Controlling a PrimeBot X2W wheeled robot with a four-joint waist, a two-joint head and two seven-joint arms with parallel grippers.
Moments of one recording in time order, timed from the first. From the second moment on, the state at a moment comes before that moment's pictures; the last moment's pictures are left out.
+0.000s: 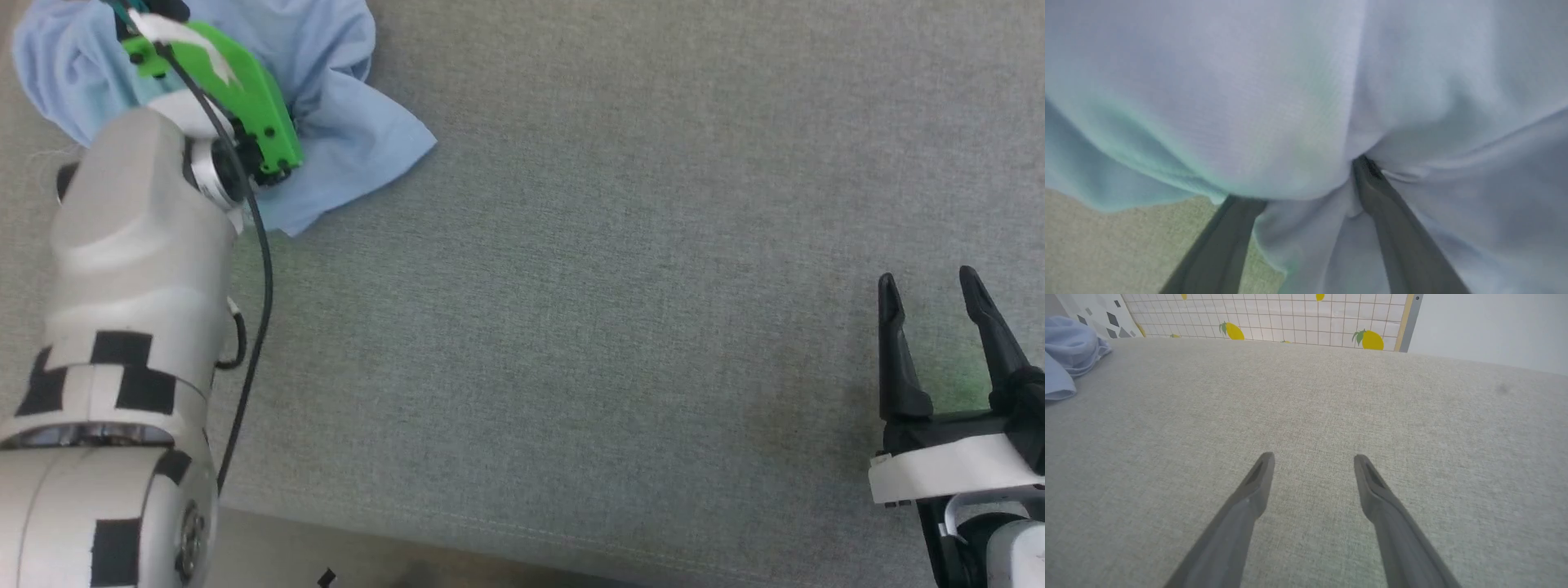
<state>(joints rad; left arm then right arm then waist) -1.17 0.18 -0.06 1.12 -0.35 0.07 0.57 -0.02 -0.05 -0.13 -0.19 -0.01 0.13 -0.10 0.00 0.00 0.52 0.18</state>
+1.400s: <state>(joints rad) -1.43 0.18 -0.13 0.75 -0.42 -0.11 0.17 0.00 -0.05 -0.03 0.12 0.13 0.13 -0.23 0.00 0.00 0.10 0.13</state>
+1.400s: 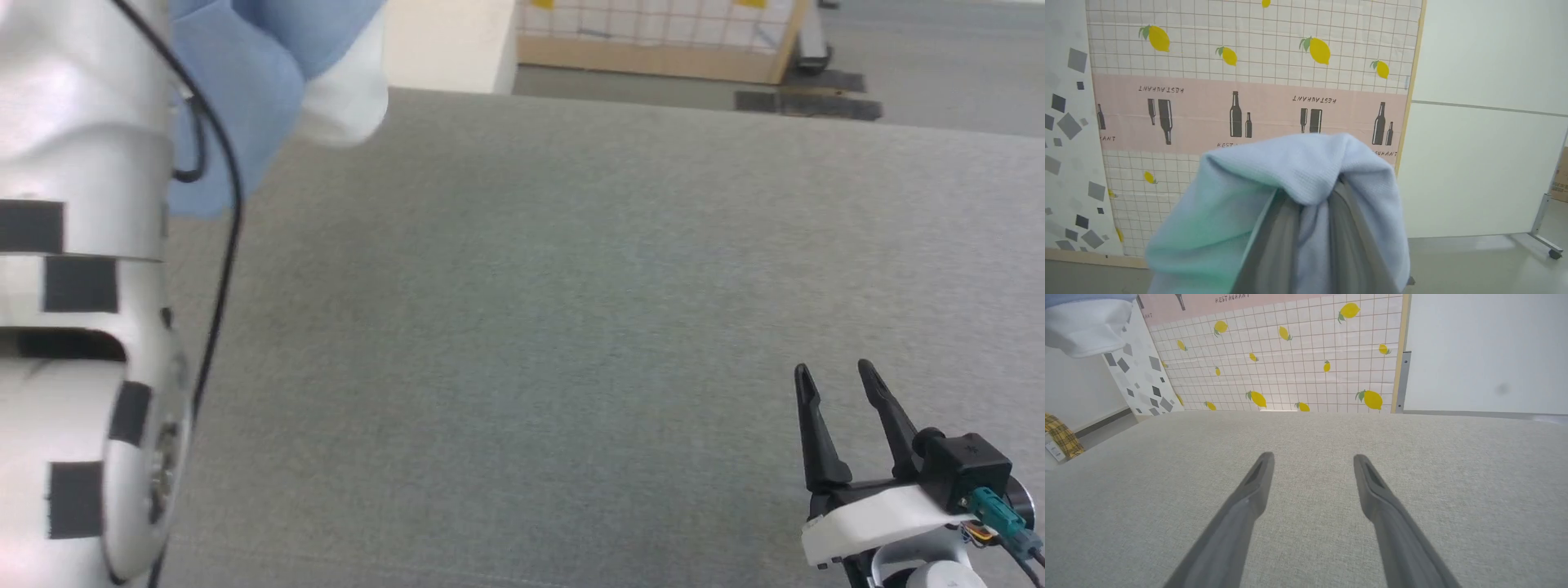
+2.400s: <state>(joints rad) -0.88 0.05 -0.63 0.89 -0.63 -0.09 0.42 0.02 -0.05 -0.07 0.12 0.13 0.13 -0.23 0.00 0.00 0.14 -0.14</state>
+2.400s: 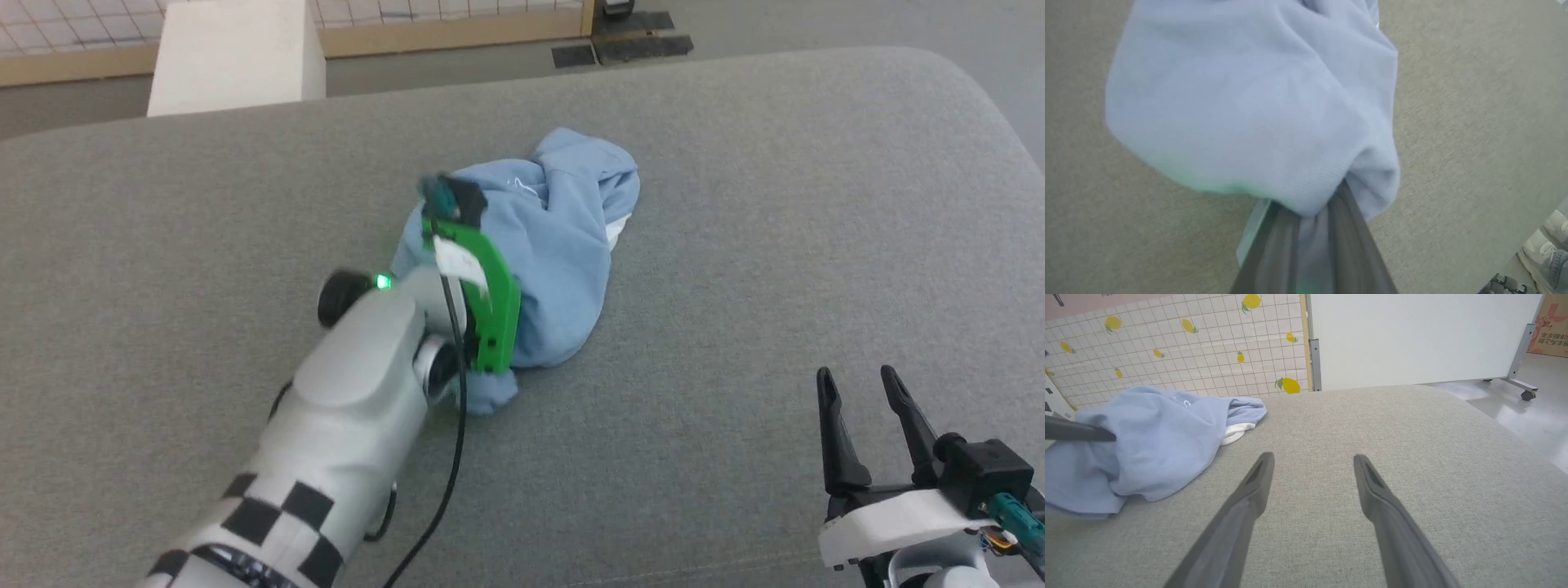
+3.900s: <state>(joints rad) -0.38 0.41 -0.38 0.30 -0.63 0.16 -0.26 0.02 -0.05 -0.19 0.15 0.12 0.13 -0.25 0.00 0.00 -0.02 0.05</state>
